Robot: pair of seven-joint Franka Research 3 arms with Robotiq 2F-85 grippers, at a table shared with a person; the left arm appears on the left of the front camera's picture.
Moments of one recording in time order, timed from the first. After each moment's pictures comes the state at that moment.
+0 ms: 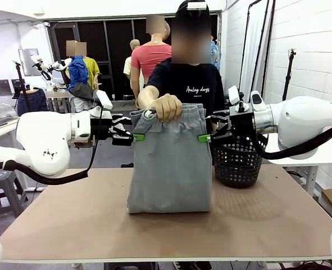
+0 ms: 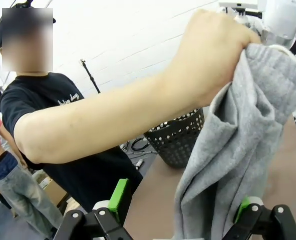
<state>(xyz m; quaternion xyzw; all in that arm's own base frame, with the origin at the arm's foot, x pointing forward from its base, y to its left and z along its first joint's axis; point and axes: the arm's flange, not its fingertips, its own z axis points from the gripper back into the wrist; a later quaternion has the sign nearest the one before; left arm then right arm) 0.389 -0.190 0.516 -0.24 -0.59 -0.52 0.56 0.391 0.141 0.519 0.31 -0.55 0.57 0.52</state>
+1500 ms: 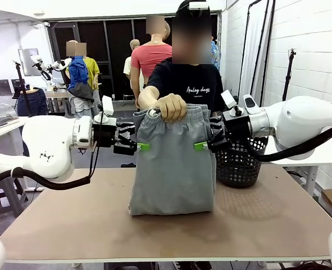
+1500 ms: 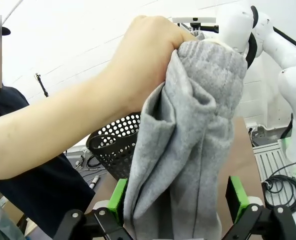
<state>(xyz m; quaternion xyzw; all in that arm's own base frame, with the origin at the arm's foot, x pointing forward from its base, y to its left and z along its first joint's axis) 0.368 -0.213 0.501 -0.34 -0.54 -0.57 0.52 0.376 0.164 0.511 0.37 -0.50 0.60 0.49</state>
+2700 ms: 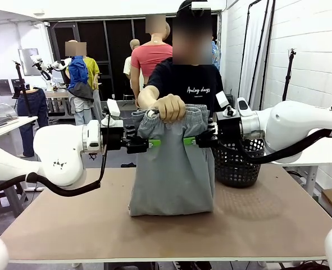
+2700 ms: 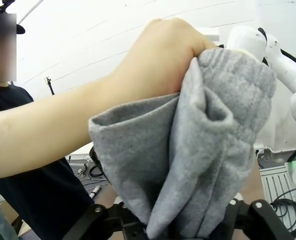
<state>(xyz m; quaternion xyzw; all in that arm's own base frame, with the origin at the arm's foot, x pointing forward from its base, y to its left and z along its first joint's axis) 0.372 -0.234 0.485 -0.36 -0.57 -0.52 0.52 0.393 0.179 0.501 0.40 -0.52 0.56 0.51</state>
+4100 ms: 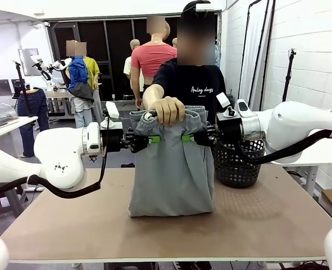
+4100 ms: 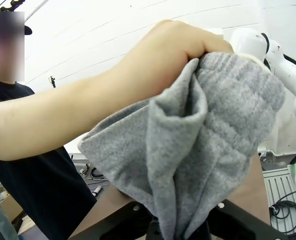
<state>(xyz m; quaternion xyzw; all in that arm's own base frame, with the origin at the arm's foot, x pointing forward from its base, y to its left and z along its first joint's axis) 0.376 -0.231 0.478 -0.36 -0.58 -0.51 0.52 0.396 0.179 0.497 0.43 -0.50 0.56 0.50</state>
